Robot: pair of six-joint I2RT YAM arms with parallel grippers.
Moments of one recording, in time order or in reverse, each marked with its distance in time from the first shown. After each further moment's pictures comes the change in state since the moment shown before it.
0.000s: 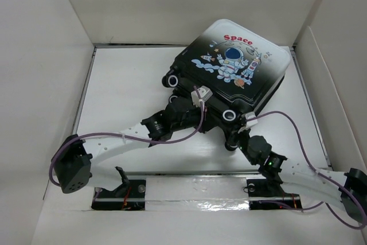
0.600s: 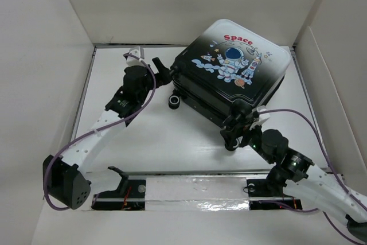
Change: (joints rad) left arm 0.494 -0.142 0.133 -0.196 -0.411 -0.056; right arm -0.056 -0.322 0.293 -0.760 -0.151 0.128
